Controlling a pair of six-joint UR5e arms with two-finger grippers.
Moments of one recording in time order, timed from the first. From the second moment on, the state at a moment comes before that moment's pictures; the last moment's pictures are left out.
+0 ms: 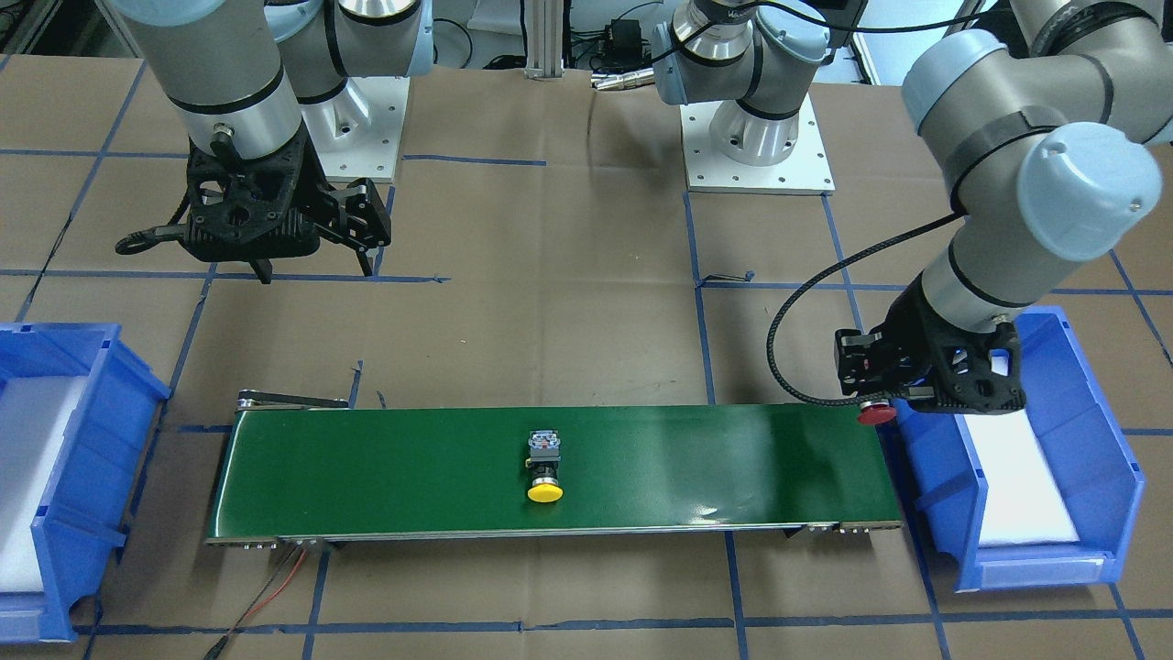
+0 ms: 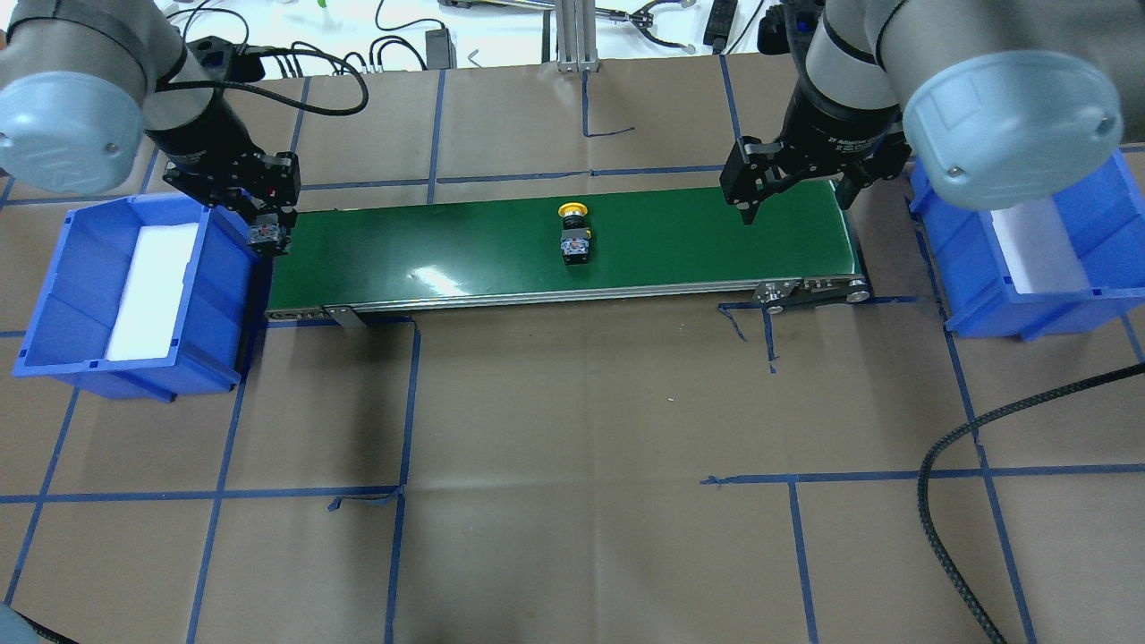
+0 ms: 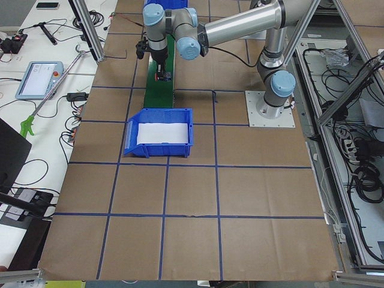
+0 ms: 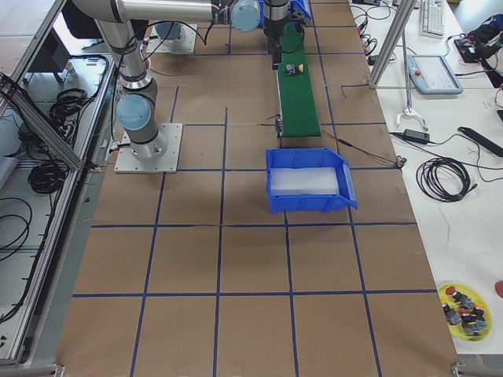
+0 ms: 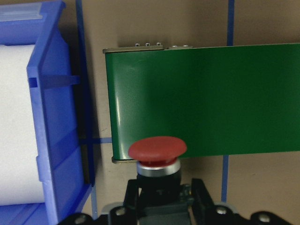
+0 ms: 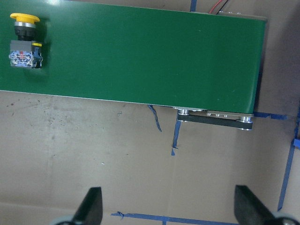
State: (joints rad) left arm -1.40 -1.80 -1.62 -1.29 1.57 0.21; right arm 1.65 -1.52 1.61 -1.71 -1.58 -0.05
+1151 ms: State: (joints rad) left arm -1.42 -1.96 -1.71 -1.01 1.60 0.26; right arm 1.65 -1.49 1.62 -1.76 -1.57 -0.03
